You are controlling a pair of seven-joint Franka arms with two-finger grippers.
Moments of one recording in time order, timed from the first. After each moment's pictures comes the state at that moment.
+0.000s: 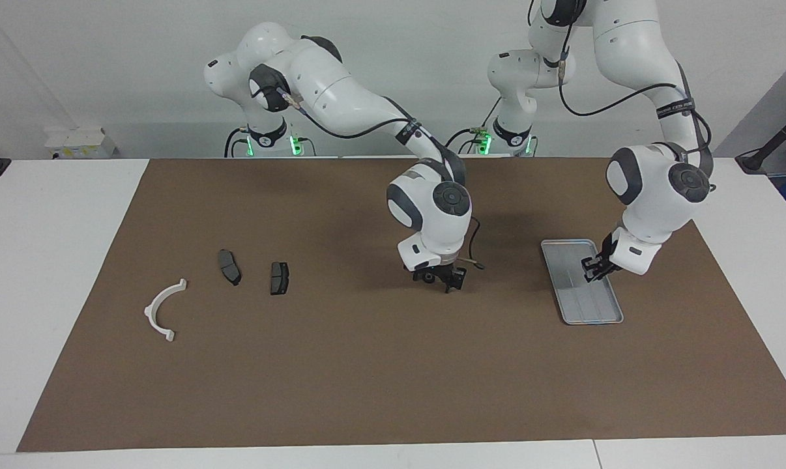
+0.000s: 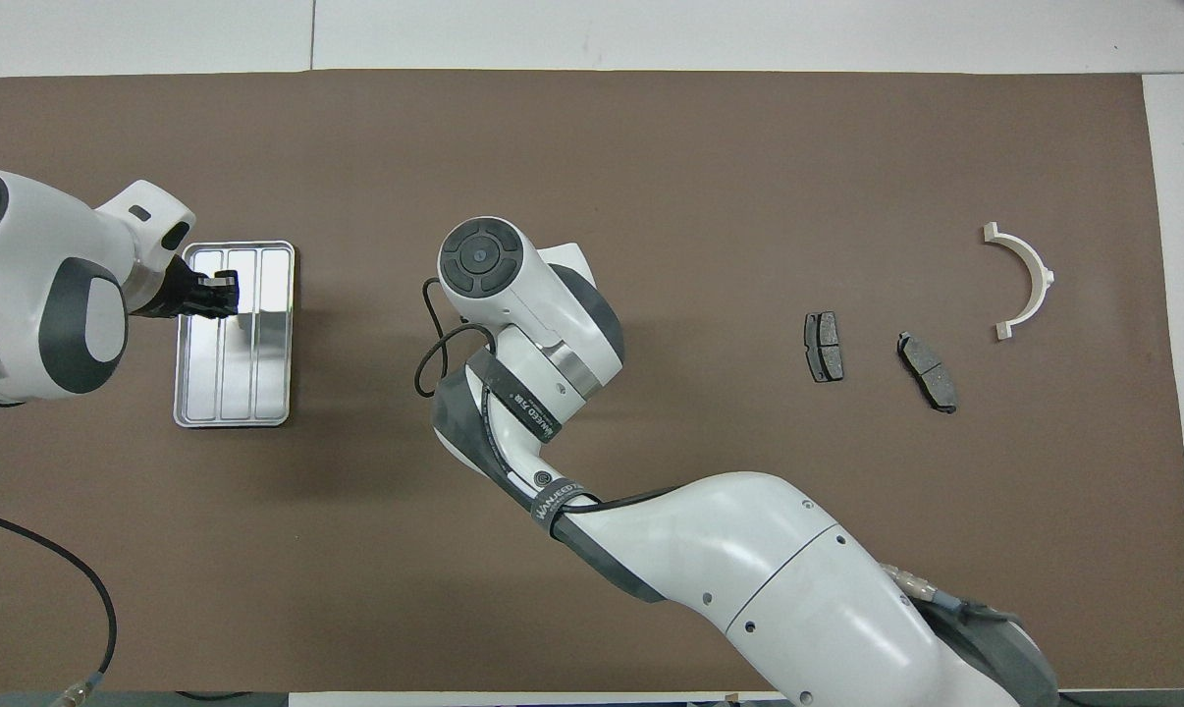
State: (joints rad) left arm 0.01 0.27 0.00 -1.87 -0.02 2.11 -0.18; right arm 0.62 0.88 0.09 -1.11 -0.05 1.96 1.15
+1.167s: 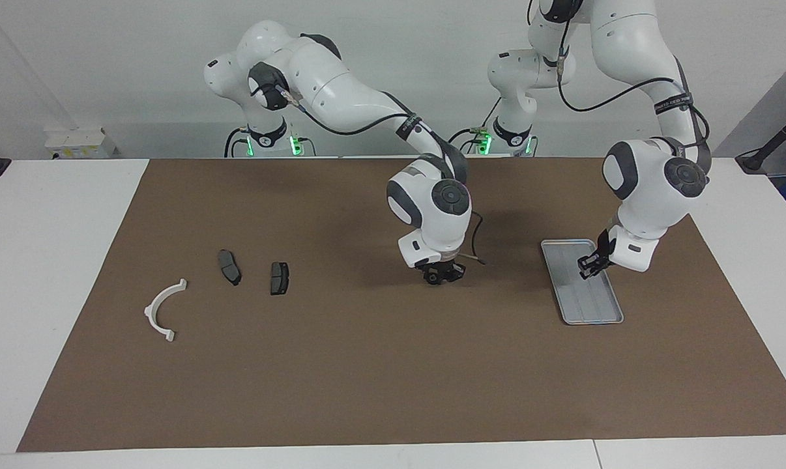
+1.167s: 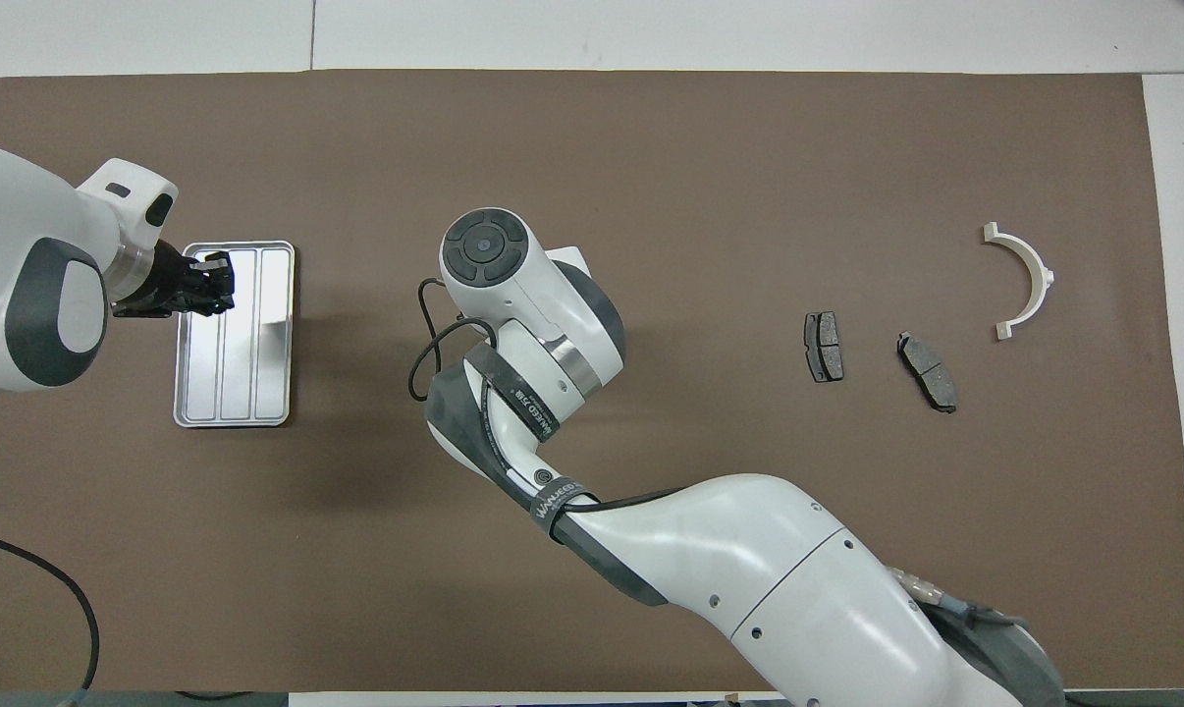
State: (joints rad) left arm -0.01 0.26 -0.02 -1.87 -0.03 2.10 -0.31; right arm 0.62 0.87 0.09 -1.10 -0.02 1.93 1.15
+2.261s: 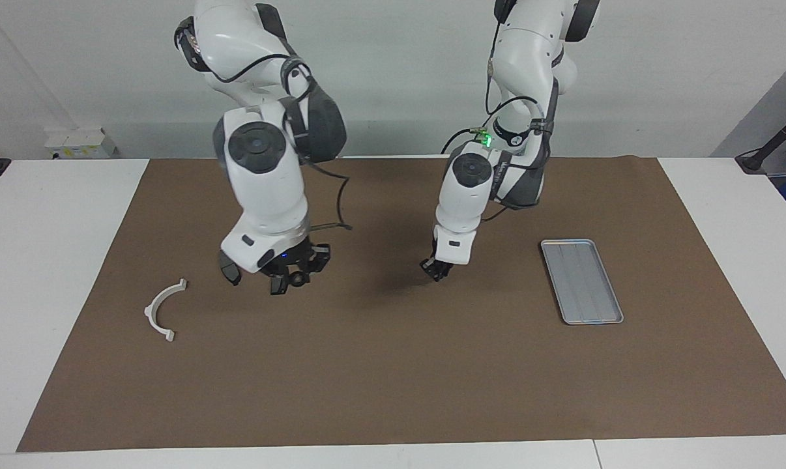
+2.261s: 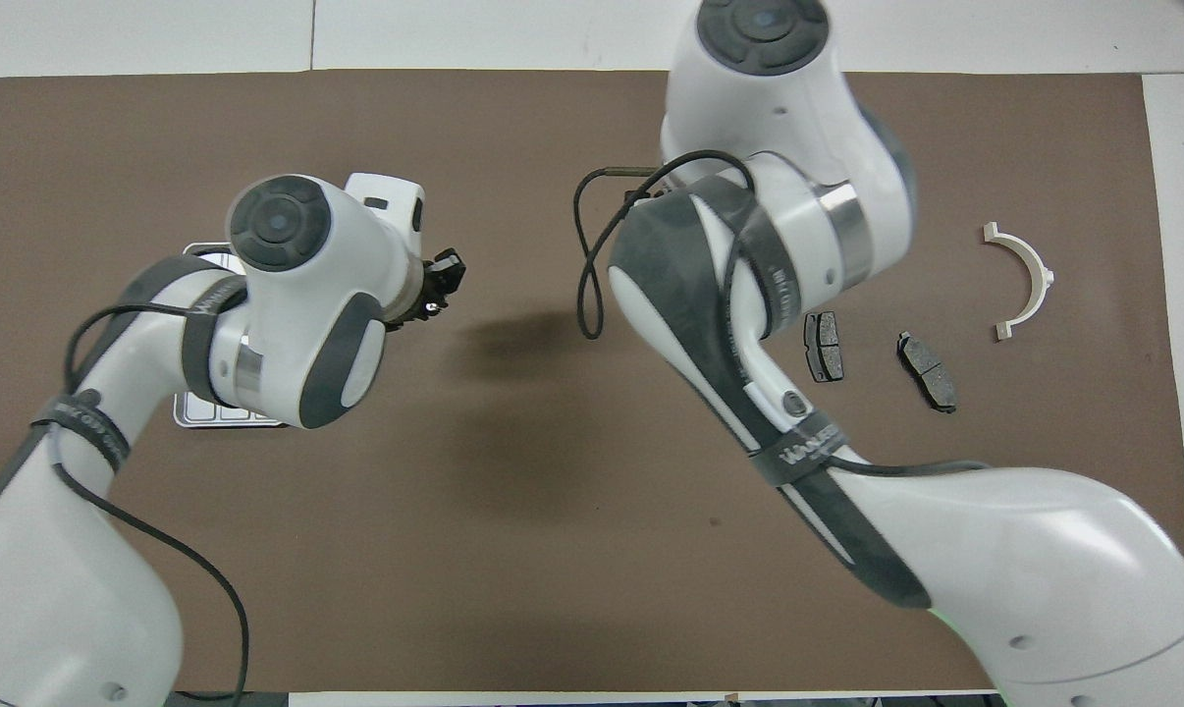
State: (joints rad) left arm -0.56 0.43 -0.04 -1.81 -0.03 2.33 -1.08; right arm 0.16 0.58 0.07 -1.10 -0.09 1.66 0.04
